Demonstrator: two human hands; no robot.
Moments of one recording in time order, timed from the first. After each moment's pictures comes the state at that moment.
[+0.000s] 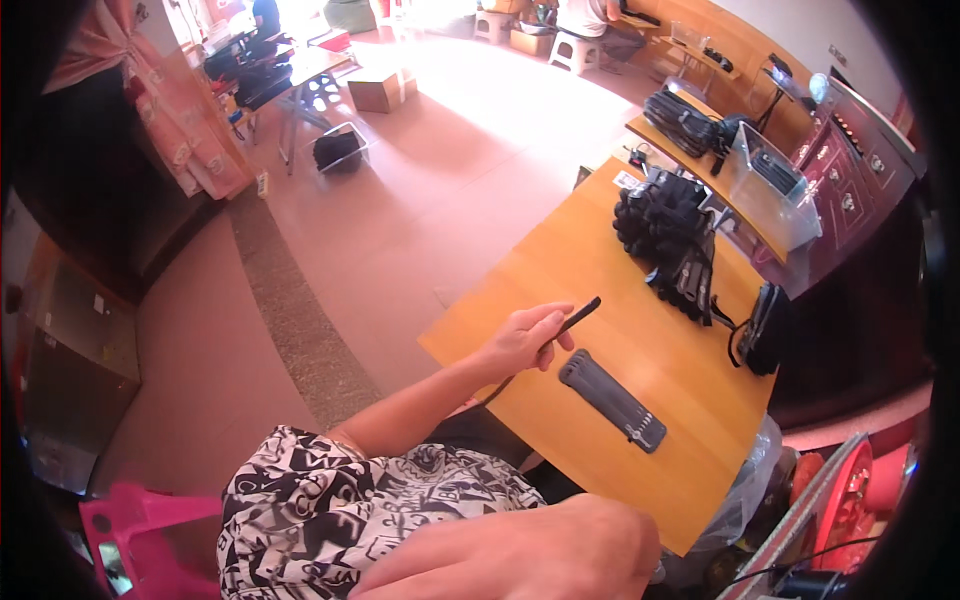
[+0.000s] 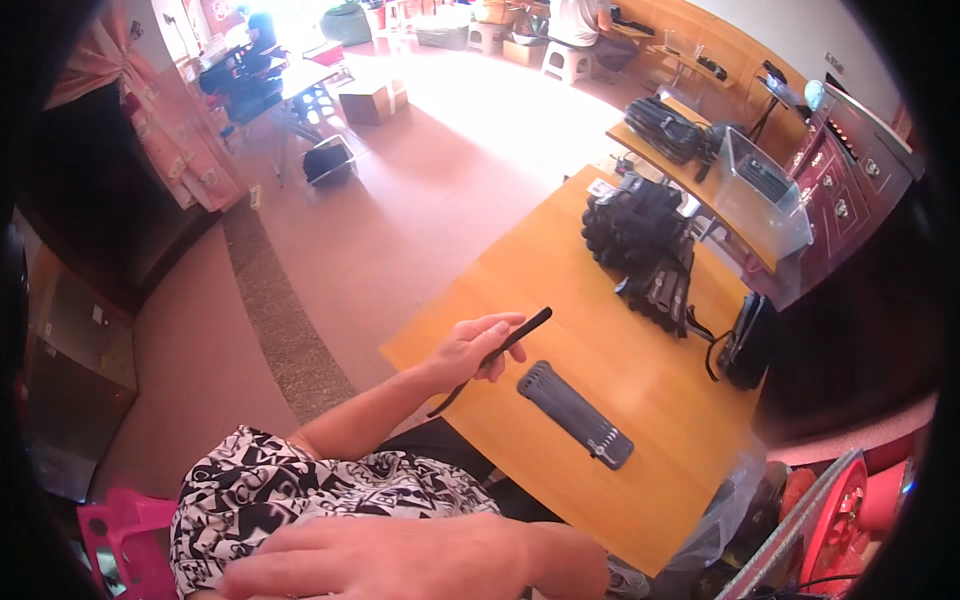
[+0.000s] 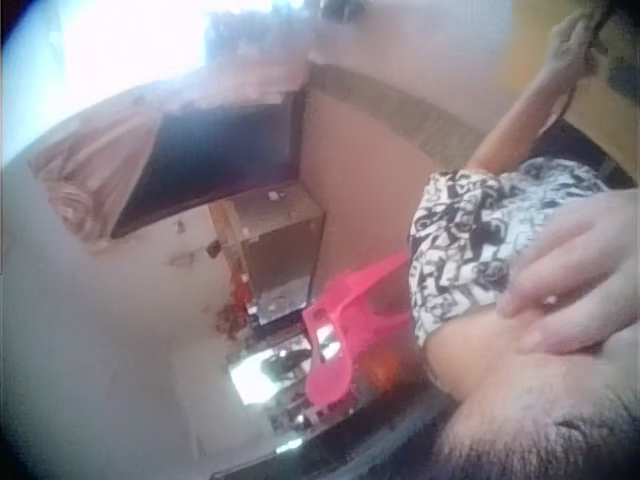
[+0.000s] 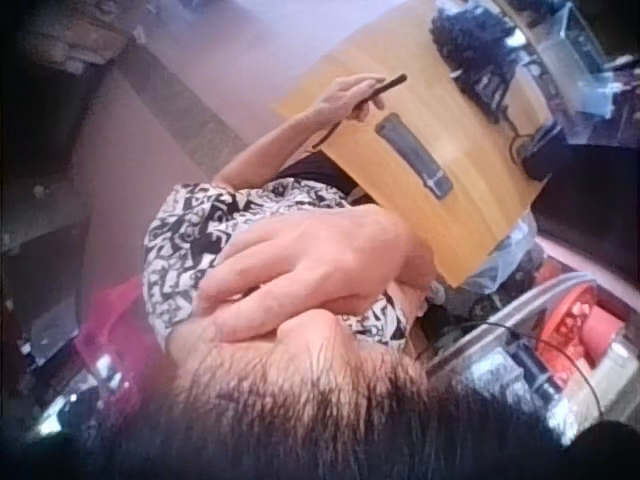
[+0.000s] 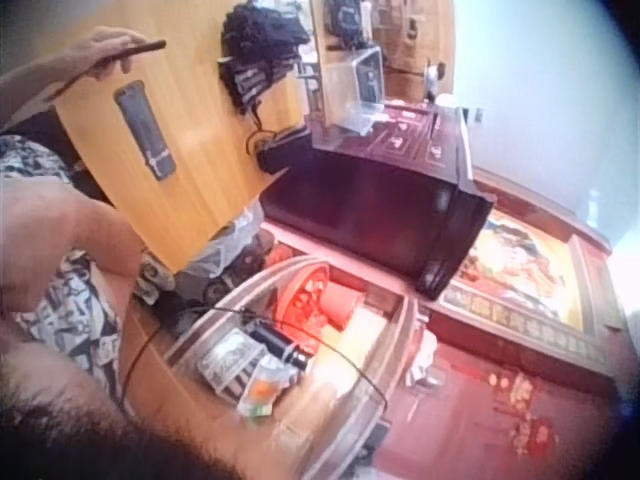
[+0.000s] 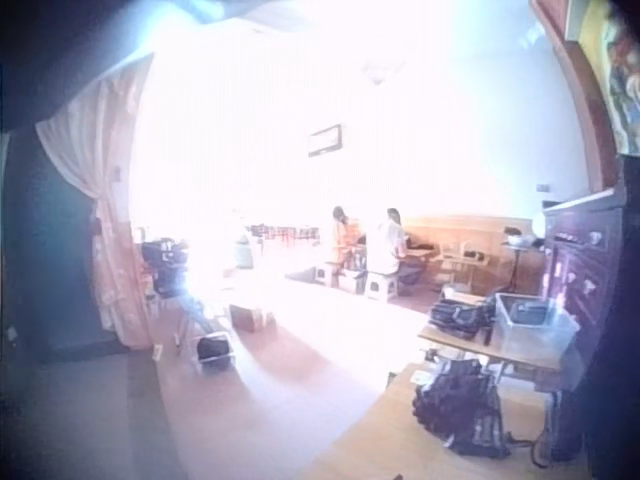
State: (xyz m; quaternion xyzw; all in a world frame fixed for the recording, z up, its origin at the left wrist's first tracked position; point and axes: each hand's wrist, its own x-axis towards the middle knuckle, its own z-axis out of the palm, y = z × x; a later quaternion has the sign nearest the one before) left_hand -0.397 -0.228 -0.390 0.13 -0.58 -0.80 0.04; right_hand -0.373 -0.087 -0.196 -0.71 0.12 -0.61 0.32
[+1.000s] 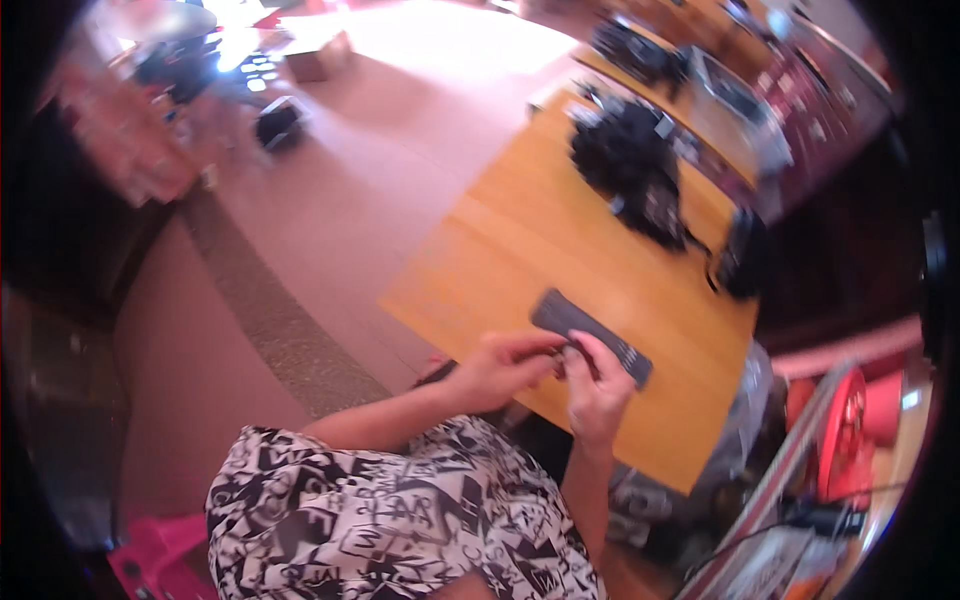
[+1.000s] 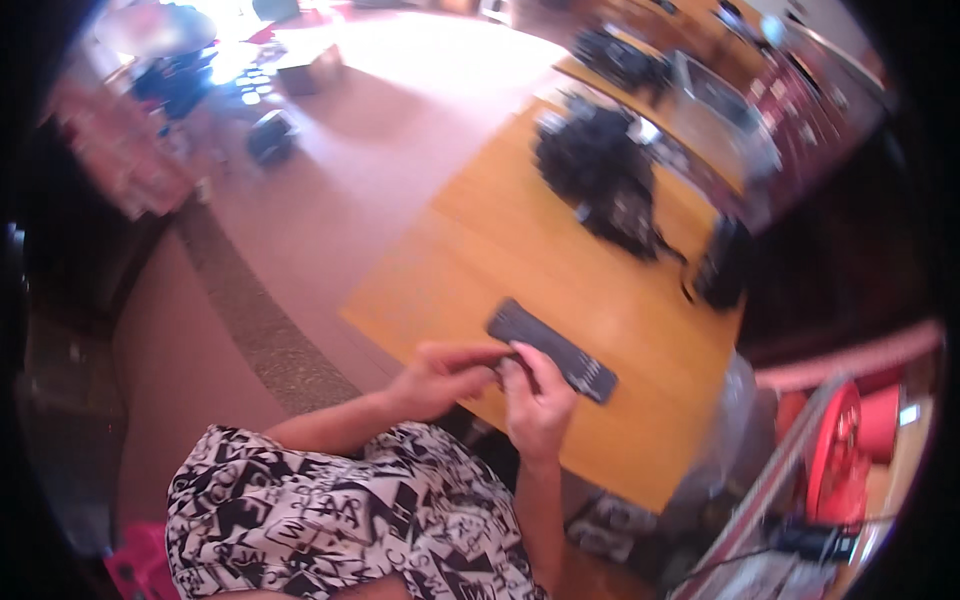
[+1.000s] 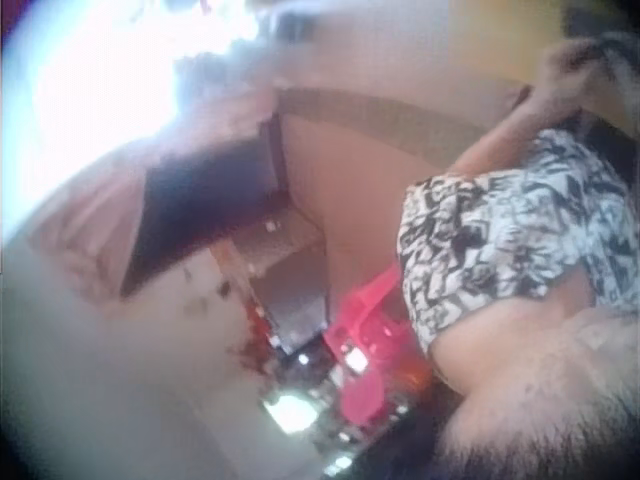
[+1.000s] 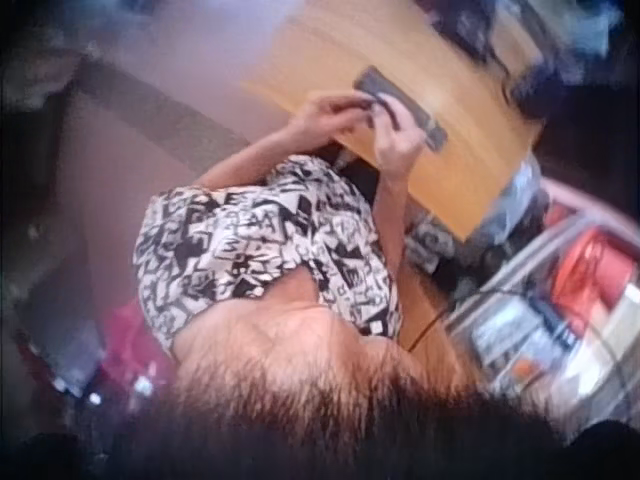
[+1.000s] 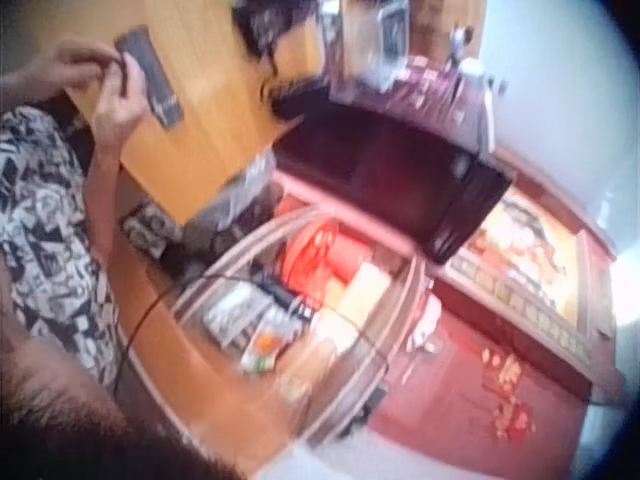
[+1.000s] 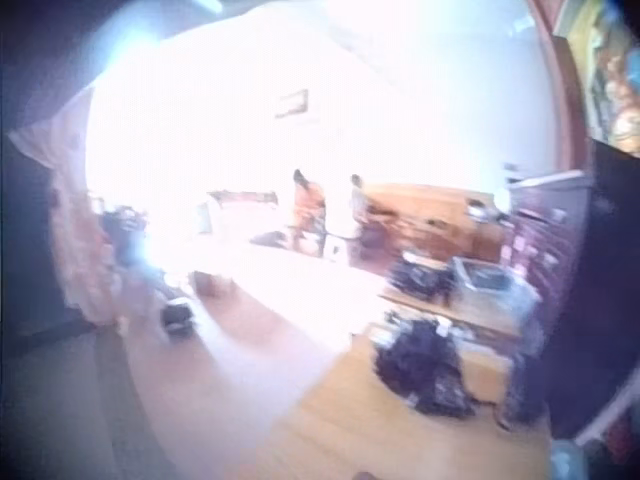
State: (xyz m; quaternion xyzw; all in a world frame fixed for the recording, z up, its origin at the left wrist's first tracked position) left_hand -0.349 -0.168 -0.400 0.07 -0.61 -0.79 -0.04; right_hand -0.400 -0.021 -0.400 -0.14 0.71 -0.69 0.06
